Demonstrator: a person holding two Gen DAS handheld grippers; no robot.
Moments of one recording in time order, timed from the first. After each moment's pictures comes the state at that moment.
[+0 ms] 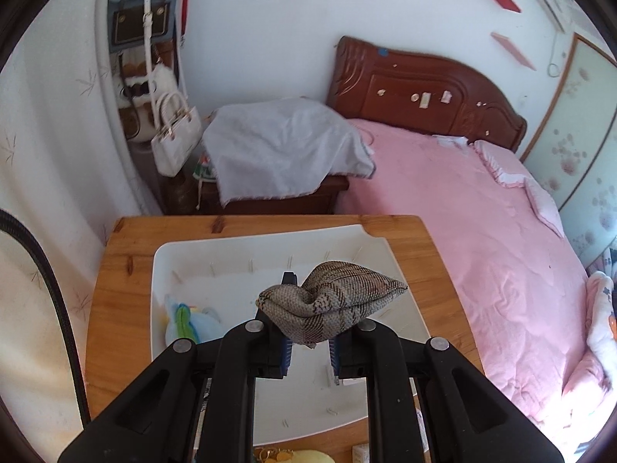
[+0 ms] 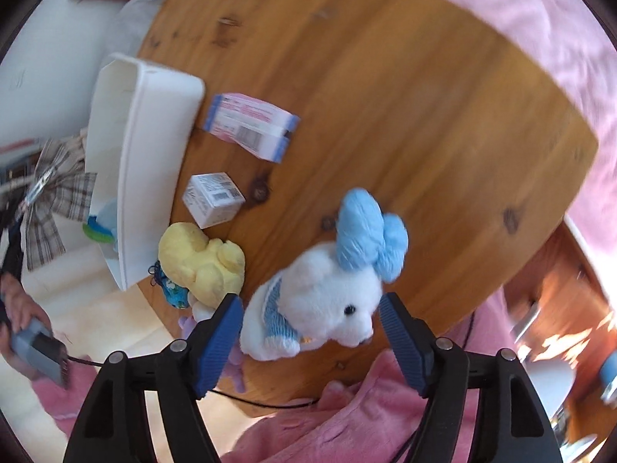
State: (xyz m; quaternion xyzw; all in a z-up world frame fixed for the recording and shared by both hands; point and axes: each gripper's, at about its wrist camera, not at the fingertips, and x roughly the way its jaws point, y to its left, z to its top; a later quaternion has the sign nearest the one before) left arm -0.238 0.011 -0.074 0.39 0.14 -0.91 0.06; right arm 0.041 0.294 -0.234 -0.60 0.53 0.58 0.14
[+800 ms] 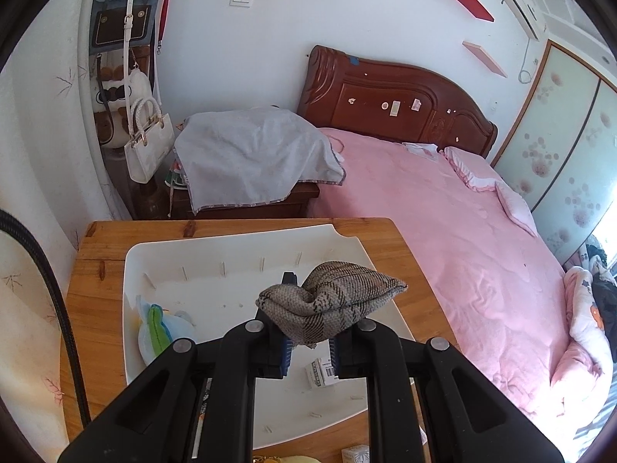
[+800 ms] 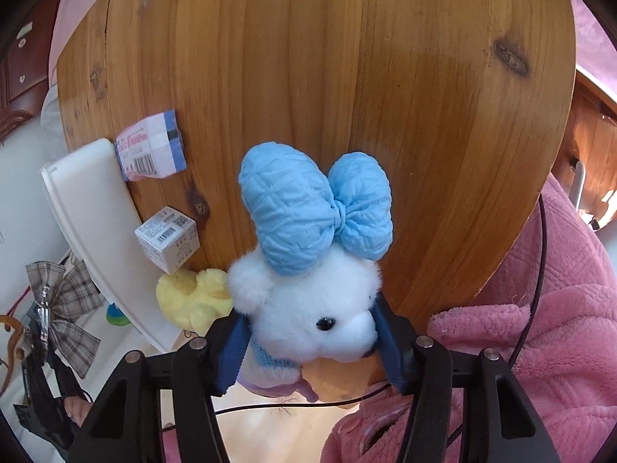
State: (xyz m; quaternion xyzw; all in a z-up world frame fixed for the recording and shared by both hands) left arm -0.226 0.014 -0.083 0.36 0.16 -0.92 0.00; right arm 0.056 0.280 -0.288 -0.55 0.70 0.42 0.19
